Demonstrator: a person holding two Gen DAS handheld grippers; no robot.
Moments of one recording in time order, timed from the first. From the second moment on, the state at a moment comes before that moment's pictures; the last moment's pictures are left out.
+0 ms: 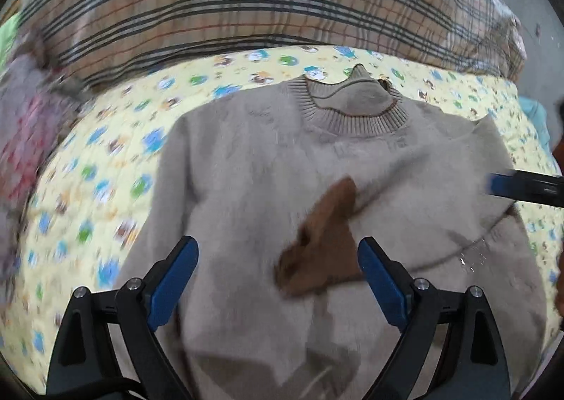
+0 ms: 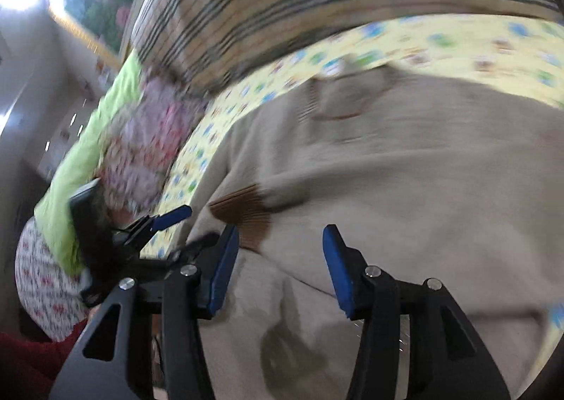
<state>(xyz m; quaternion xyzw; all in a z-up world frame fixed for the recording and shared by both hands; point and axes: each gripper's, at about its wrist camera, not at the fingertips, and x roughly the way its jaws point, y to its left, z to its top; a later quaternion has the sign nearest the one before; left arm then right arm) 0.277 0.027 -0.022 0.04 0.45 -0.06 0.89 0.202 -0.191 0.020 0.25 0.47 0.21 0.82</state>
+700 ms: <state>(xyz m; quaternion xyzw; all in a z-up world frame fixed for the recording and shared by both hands) 0.272 0.077 -0.019 -0.07 0.48 -0.12 0.87 0.148 -0.329 0.022 0.25 0.42 -0.02 0.87</state>
